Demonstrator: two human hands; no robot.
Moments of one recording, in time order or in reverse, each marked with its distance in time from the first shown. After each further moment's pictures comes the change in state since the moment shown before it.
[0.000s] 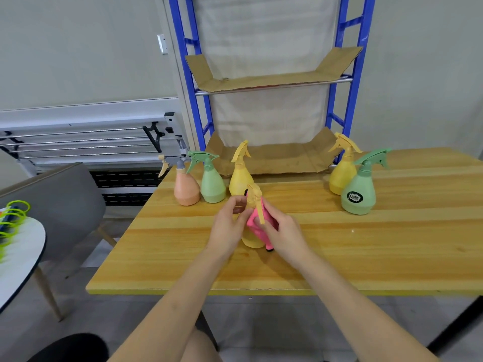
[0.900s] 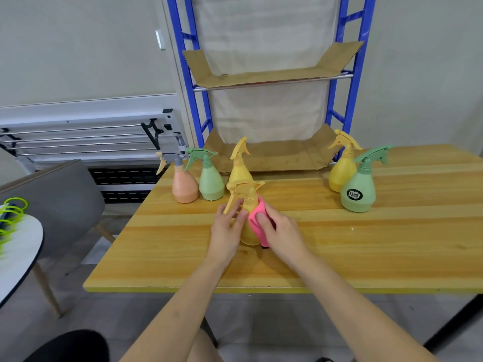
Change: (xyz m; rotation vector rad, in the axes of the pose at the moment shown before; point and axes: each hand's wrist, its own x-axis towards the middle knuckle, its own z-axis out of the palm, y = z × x) left_hand -0.013 -0.021 0.010 -0.064 0.033 -0.062; right_hand 0.002 0.014 0.007 -0.170 0.020 -0.021
